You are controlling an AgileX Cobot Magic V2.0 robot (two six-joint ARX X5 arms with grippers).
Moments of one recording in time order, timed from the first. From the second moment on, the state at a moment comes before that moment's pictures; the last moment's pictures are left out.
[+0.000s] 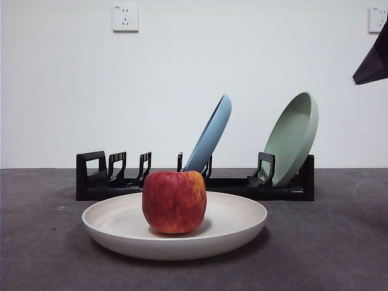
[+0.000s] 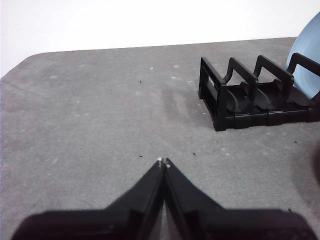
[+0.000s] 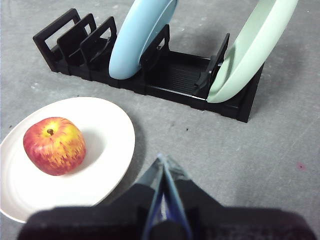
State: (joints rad) left arm -0.02 0.01 0.03 -0.21 0.01 0.02; right arm 0.49 0.62 0.51 -0.35 0.00 0.06
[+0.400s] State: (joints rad) left arm -0.02 0.01 0.03 -0.21 0.01 0.02; right arm 0.19 0.30 0.45 -0.35 -0.08 0.02
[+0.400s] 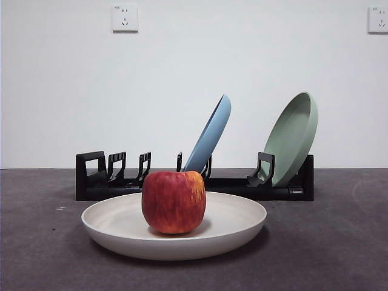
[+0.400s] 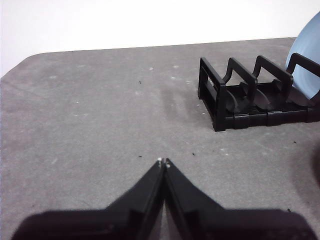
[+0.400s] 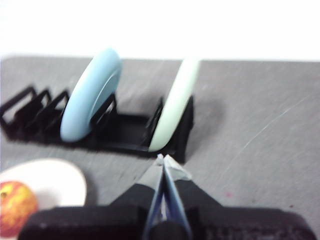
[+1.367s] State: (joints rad) left arm -0.02 0.01 0.03 -0.21 0.01 0.02; right arm 0.06 0.01 0.02 -0.17 -0.15 0.10
